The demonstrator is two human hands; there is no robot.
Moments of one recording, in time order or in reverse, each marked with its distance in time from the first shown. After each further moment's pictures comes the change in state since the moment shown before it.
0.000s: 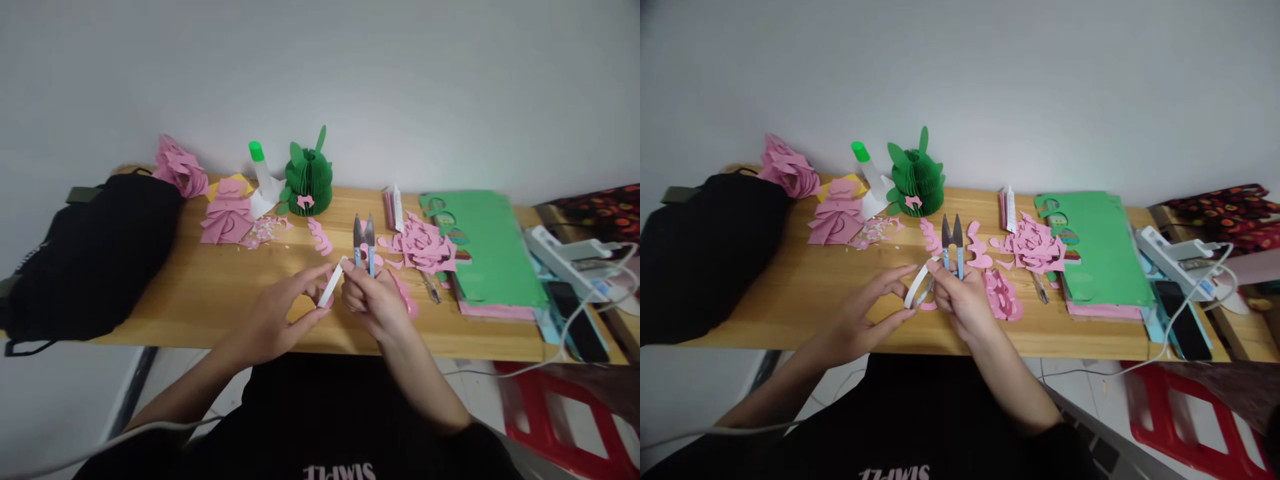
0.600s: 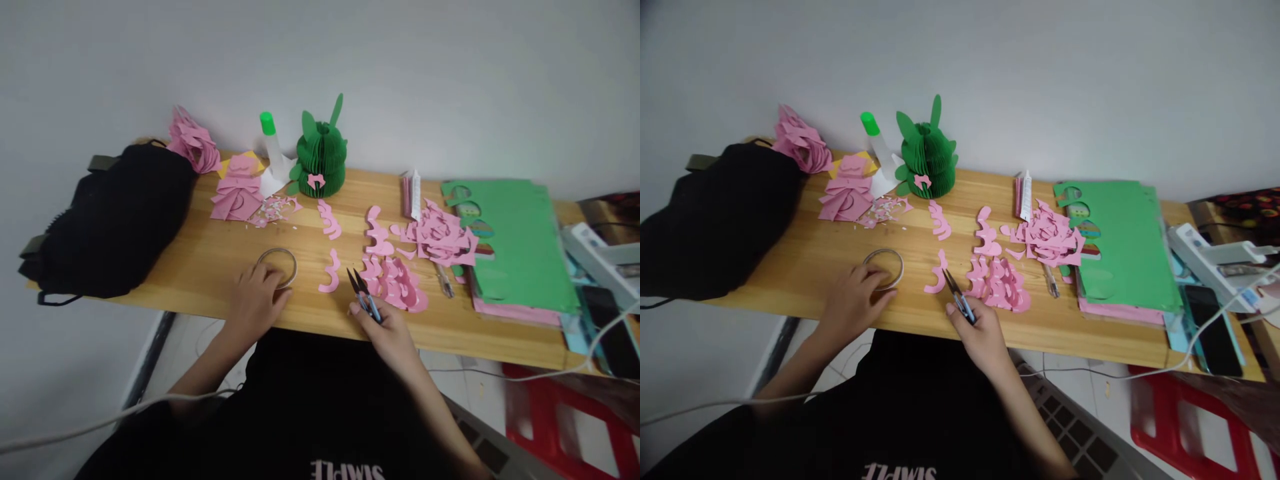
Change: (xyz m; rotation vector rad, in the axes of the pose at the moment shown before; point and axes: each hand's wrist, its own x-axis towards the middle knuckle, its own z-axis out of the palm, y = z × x) left_hand -0.055 -0.042 0.023 0.772 0.040 -0.407; right_hand -0.047 0.050 -0.065 -0.765 0.085 -0.067
